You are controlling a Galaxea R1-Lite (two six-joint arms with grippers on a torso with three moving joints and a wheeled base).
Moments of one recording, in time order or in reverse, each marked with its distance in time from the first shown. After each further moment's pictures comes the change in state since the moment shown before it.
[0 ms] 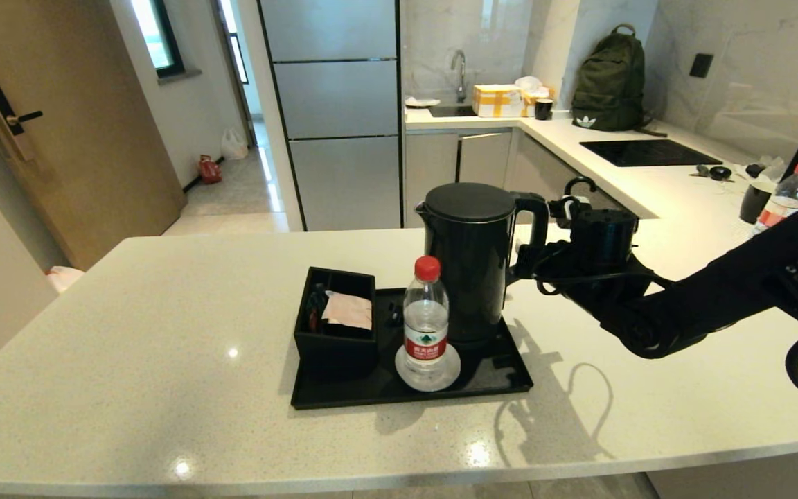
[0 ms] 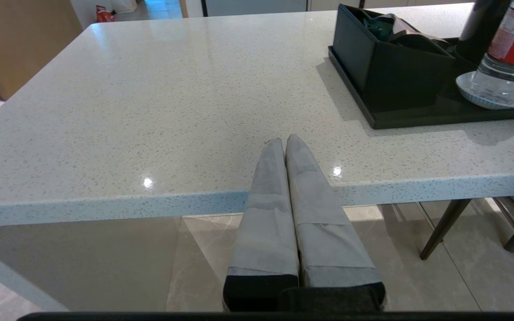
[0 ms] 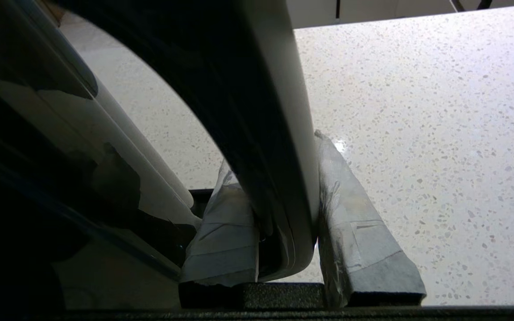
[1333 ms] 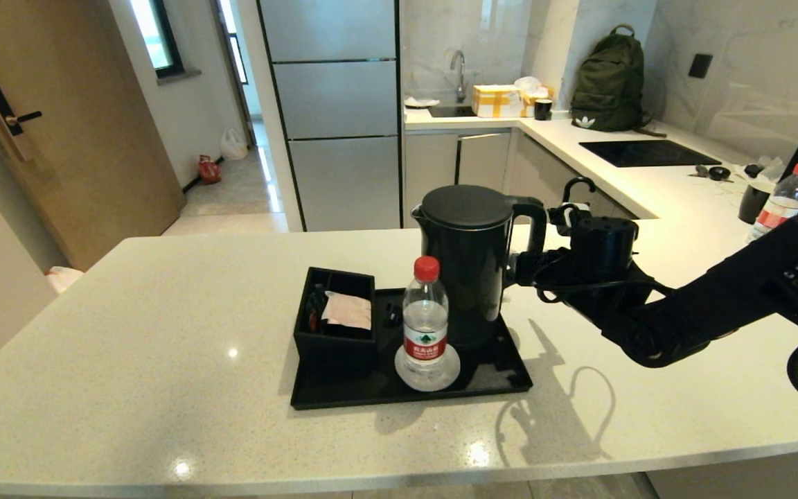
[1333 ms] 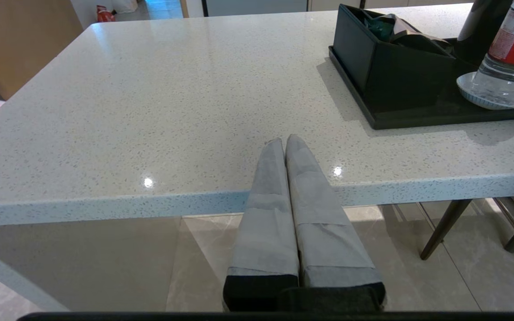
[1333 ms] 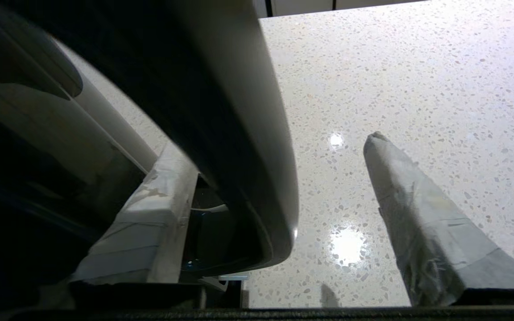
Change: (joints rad) left arm 0.000 0.000 0.000 0.000 0.000 0.000; right arm 0.009 0.004 0.043 -0.018 0.003 -0.004
